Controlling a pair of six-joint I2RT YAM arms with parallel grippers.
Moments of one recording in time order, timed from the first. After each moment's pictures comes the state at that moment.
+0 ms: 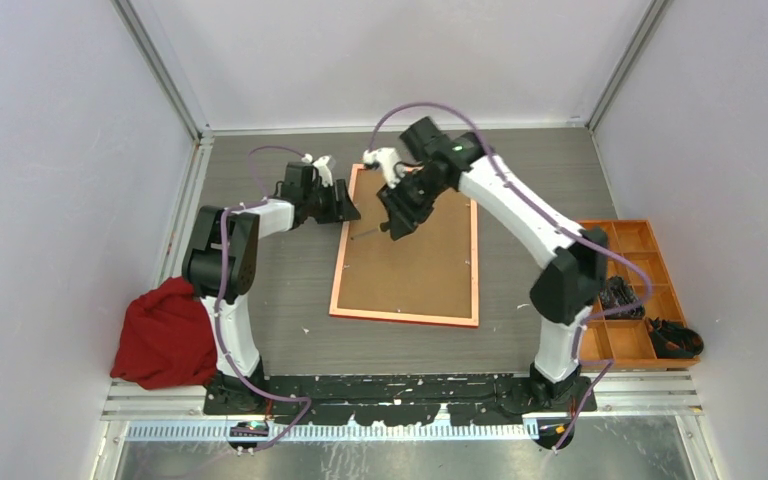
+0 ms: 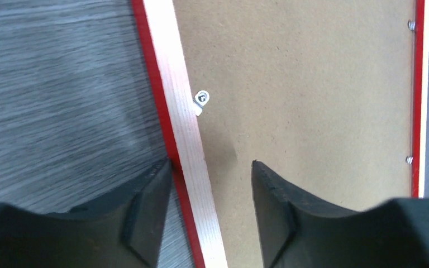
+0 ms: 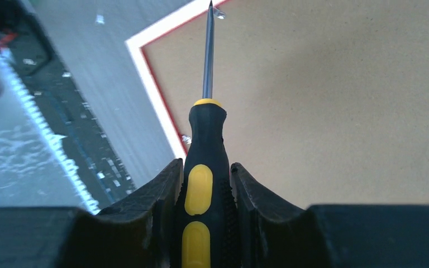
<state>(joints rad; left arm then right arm) -0.24 1.98 1.18 0.06 0.42 -0.33 0.66 1.92 1.90 -1.12 -0.41 -0.26</state>
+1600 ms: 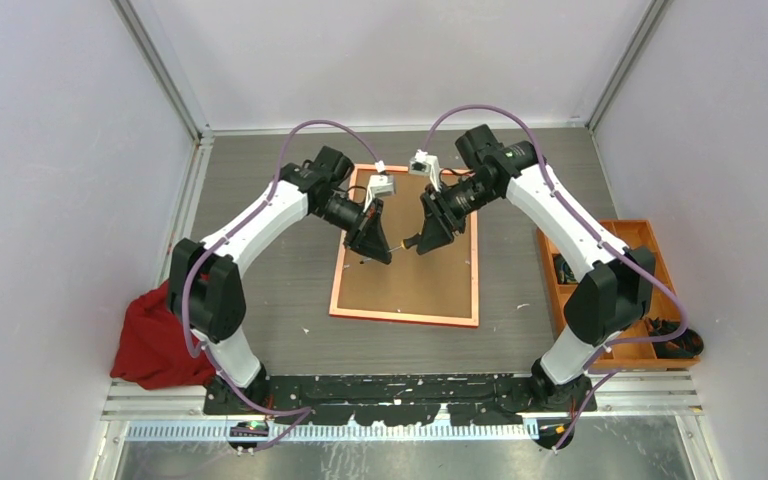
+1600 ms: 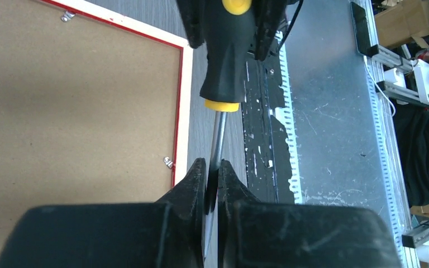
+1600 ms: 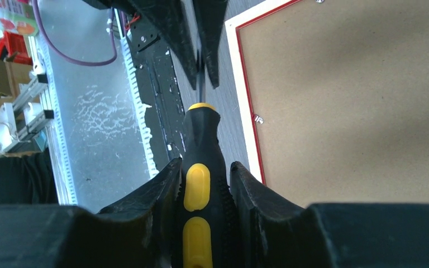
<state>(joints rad) -0.48 1.72 1.47 -0.94 1.13 0.57 0.45 1.66 1.62 -1.17 -0.91 -0.42</state>
